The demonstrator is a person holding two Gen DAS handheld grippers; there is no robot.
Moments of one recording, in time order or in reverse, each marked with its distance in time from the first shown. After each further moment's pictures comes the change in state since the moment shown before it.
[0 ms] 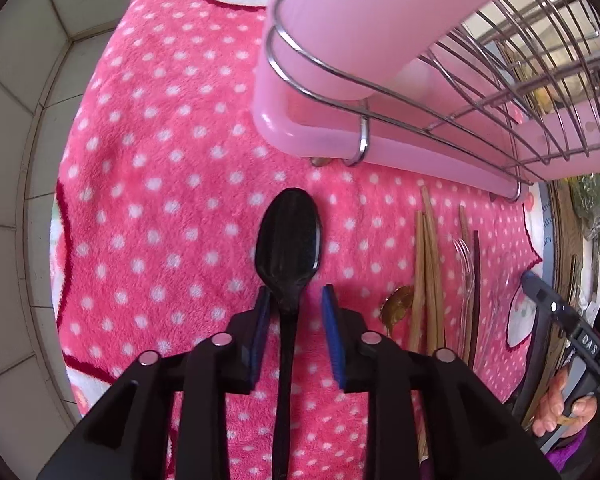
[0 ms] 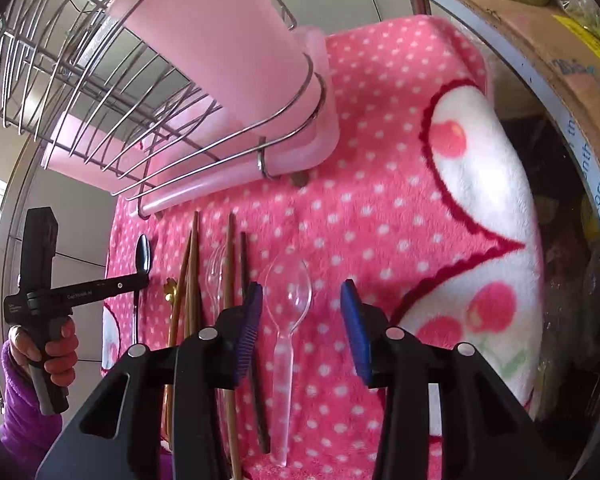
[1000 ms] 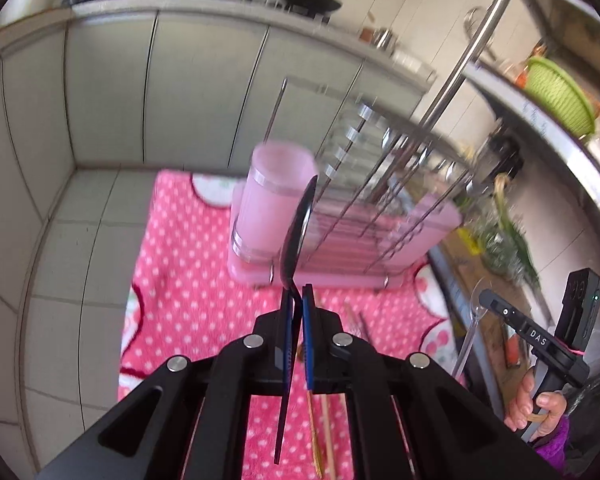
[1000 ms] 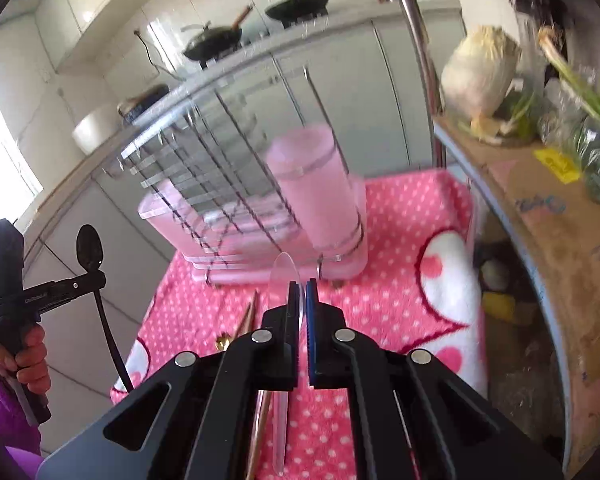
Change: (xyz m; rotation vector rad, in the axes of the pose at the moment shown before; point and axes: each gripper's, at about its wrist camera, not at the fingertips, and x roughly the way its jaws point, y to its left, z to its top) left arm -0.193 -0.017 -0.101 0.087 -0.648 -0.126; right arm -0.130 0.024 -0.035 -0.172 -0.498 0.079
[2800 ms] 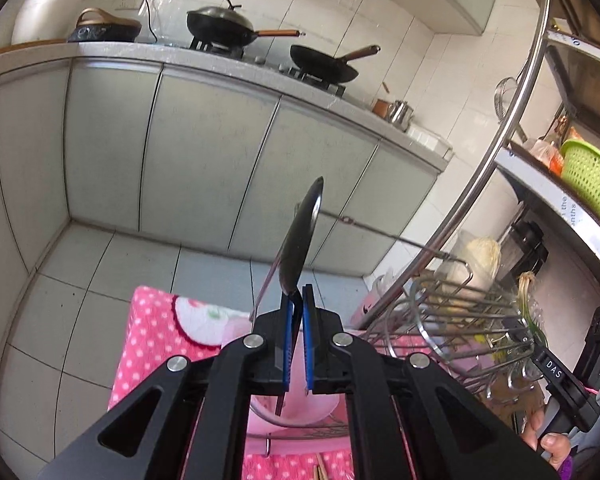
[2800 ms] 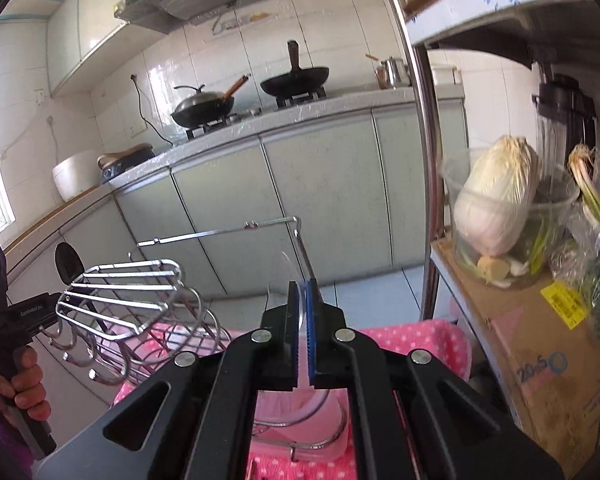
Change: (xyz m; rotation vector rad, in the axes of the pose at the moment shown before) left arm 0.099 0.011 0.103 -0.063 -0.218 0.024; right arm 0.086 0.003 0.100 -0.073 -0.191 -0.106
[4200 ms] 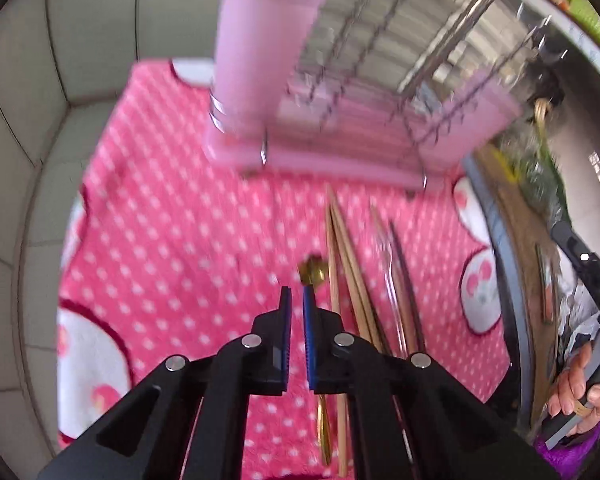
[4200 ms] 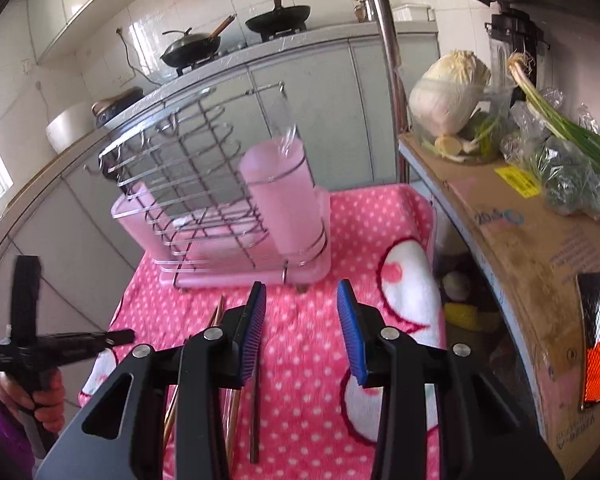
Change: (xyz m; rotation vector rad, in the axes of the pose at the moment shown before) left arm -0.018 -0.008 -0.168 0.051 0.593 0.043; right arm -0.101 0.006 -0.115 0.044 0.218 -0.038
